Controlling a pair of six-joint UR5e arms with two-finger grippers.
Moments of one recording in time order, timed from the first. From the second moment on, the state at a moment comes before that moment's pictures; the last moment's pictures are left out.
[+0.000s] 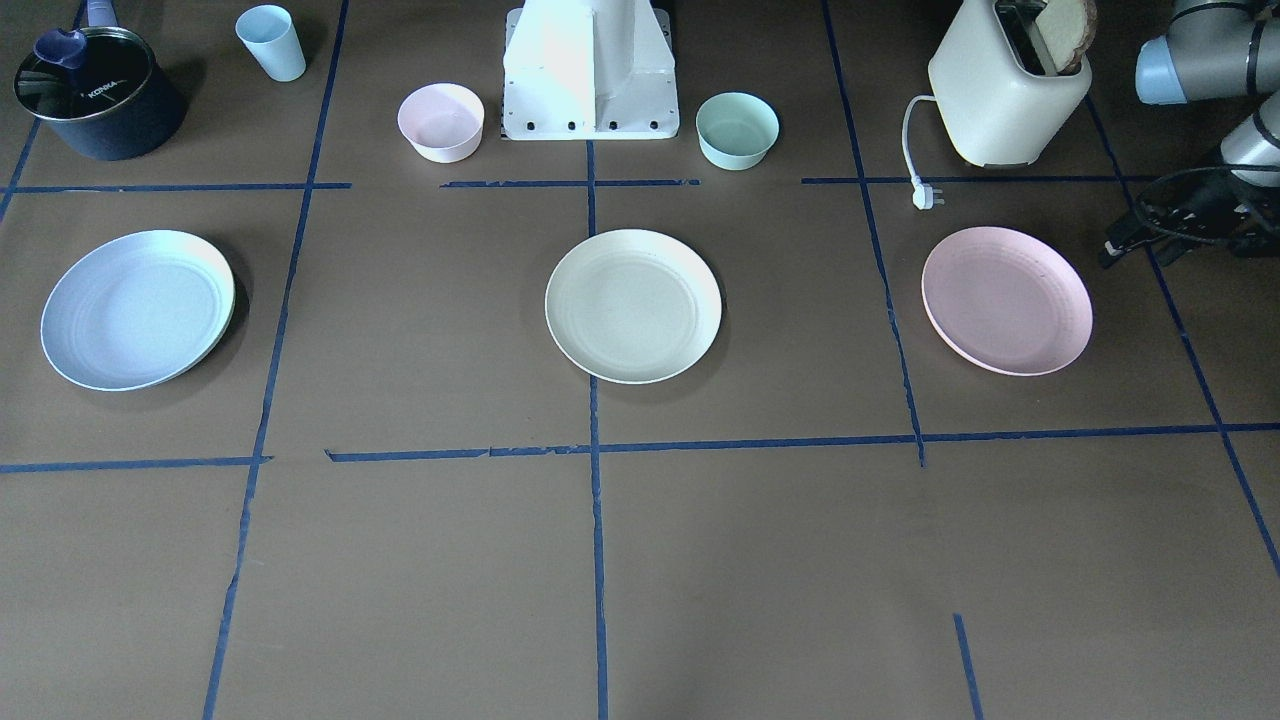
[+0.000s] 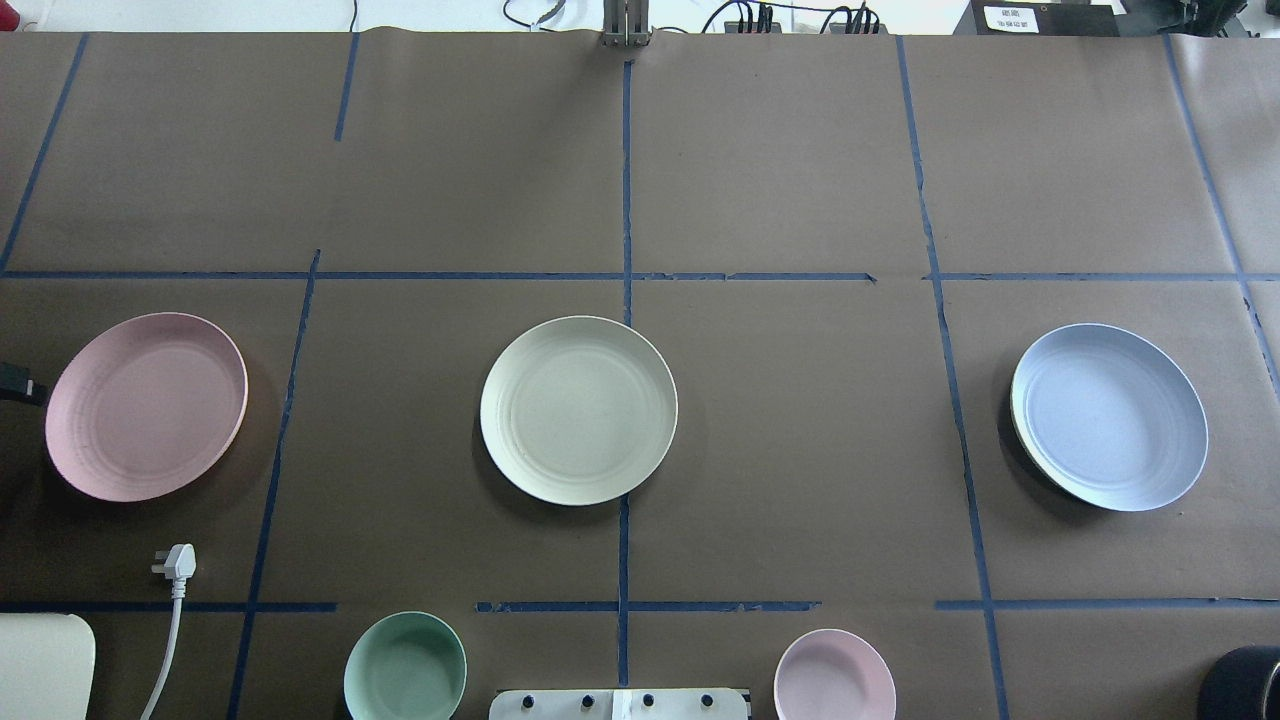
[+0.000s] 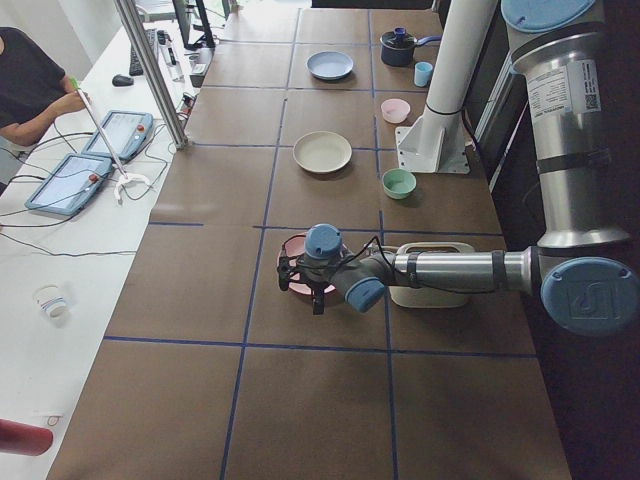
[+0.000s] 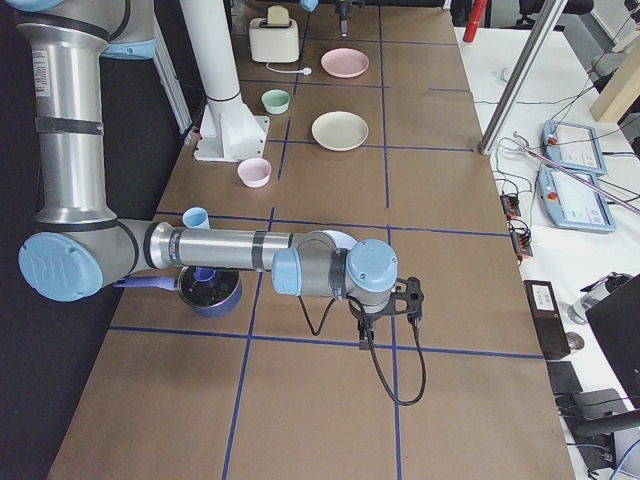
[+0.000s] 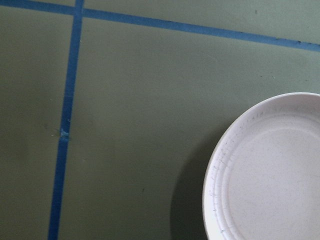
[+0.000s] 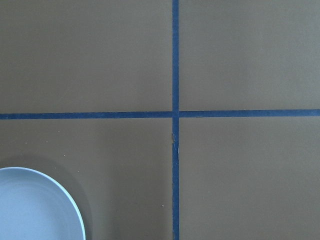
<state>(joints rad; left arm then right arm) -1.04 -1.38 -1.62 -2.37 -2.24 -0.91 1.63 -1.58 1.60 -1.54 2.45 0.00</state>
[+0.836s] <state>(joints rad) -0.98 -1.44 -1.52 -2.43 -2.23 -0.98 1.63 -1.57 1.61 -1.54 2.45 0.00</state>
